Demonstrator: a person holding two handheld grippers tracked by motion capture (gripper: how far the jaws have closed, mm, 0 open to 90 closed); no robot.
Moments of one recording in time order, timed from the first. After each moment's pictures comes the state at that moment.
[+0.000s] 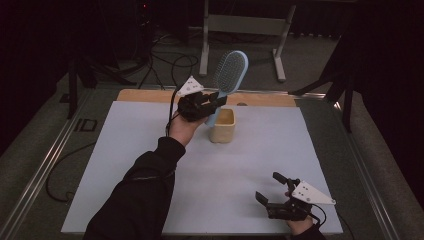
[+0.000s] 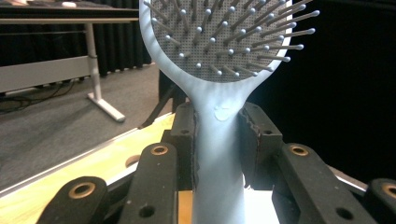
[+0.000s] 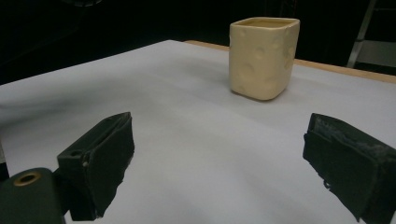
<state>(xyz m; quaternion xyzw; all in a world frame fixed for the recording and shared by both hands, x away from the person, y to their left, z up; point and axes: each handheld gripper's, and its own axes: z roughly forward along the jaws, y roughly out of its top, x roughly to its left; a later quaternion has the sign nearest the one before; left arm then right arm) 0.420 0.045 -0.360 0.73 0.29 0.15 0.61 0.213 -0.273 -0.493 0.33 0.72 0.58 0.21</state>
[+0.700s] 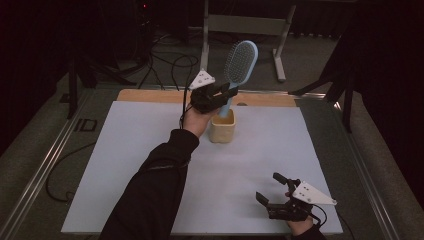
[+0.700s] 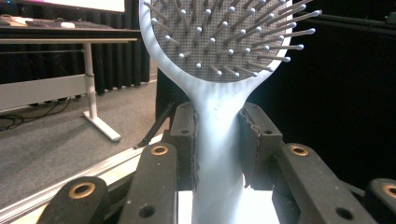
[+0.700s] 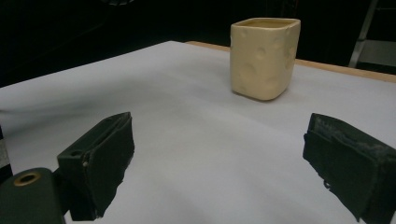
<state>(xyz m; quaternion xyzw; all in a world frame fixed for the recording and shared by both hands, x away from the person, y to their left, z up) 0.444 0.017 -0.360 0.70 0.28 0.16 0.63 0.212 -0.274 -0.492 0.33 0.72 0.58 0.21</state>
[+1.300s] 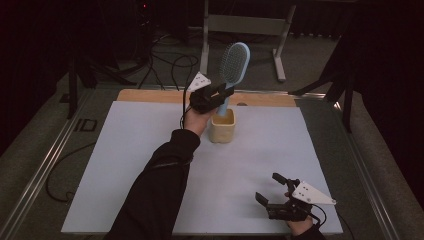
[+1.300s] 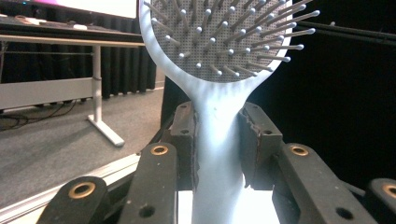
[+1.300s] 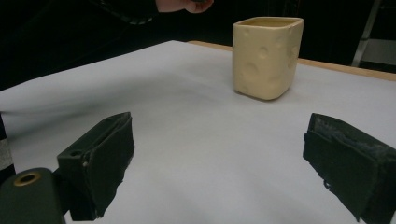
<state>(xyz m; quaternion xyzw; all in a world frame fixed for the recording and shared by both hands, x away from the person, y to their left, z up) 0.466 0.021 -0.393 0.68 0.30 0.16 0.65 0.213 -0.274 -0.493 0.33 0.72 0.58 0.20</state>
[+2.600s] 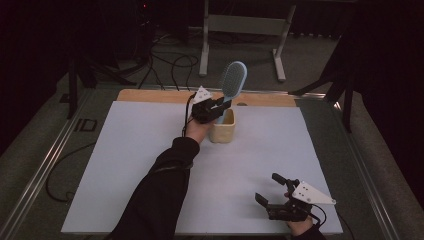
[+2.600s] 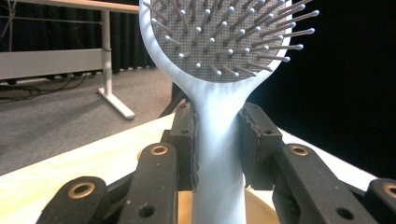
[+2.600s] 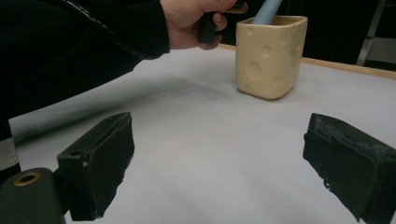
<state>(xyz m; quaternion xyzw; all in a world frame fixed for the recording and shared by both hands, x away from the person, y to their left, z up) 0.475 0.016 -0.450 0.71 0.32 0.16 0.60 0.212 -0.274 -0.493 0.32 0.72 0.58 0.20</state>
